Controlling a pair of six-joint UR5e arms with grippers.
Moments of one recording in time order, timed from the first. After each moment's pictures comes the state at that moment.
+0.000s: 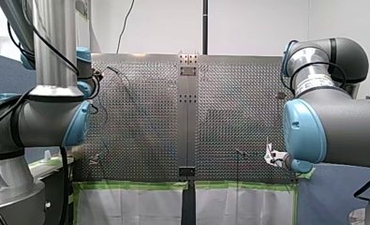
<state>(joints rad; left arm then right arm) 0.27 -1.43 -2.26 -2.18 -1.49 -2.62 1.56 -0.54 1.49 -0.85 1.20 1.65</state>
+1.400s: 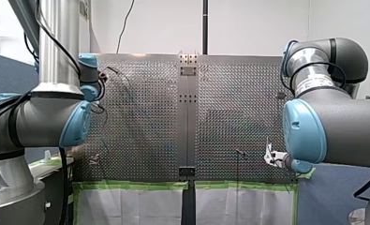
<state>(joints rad) 0.23 -1.62 -2.09 -2.12 -1.54 -2.63 1.56 -0.54 1.49 -0.85 1.20 1.65</state>
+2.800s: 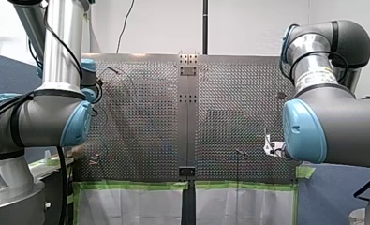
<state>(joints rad) 0.27 -1.76 -1.96 -2.16 -1.54 -2.56 1.57 -0.67 1.56 -0.77 1.25 1.57</state>
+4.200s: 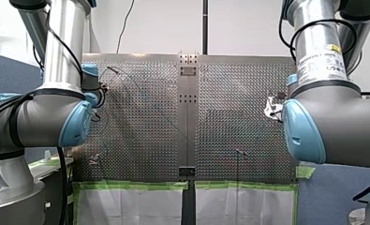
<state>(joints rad) 0.24 -1.80 -1.96 -2.18 -1.50 -2.51 1.58 -1.04 1.65 -0.50 1.36 1.72</state>
